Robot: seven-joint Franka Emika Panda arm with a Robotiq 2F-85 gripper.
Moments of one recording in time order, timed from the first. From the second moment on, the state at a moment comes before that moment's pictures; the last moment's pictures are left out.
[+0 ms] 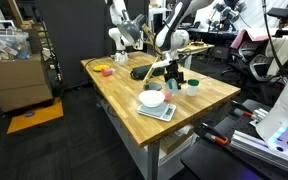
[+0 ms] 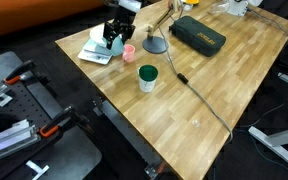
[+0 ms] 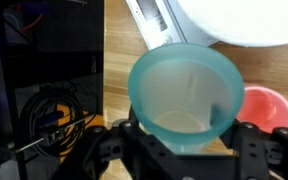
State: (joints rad) arm 0.02 0.58 -0.05 -2.04 0.13 2.23 1.42
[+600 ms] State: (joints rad) arm -0.20 0.51 -0.05 -2.38 0.74 2.33 0.90
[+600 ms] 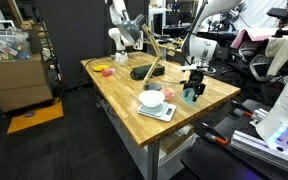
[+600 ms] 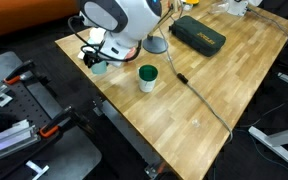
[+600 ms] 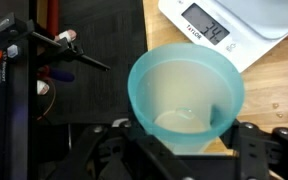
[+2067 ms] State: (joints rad) arm -0.26 0.72 -0.18 -2.29 1.49 1.87 0.04
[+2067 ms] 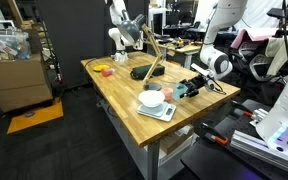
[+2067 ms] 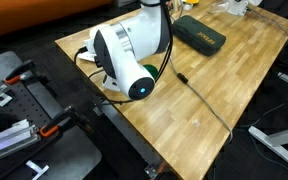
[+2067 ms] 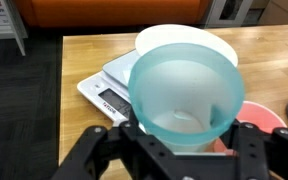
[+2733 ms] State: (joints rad) arm -0.23 0.71 -0.24 -2.30 1.46 1.88 0.12
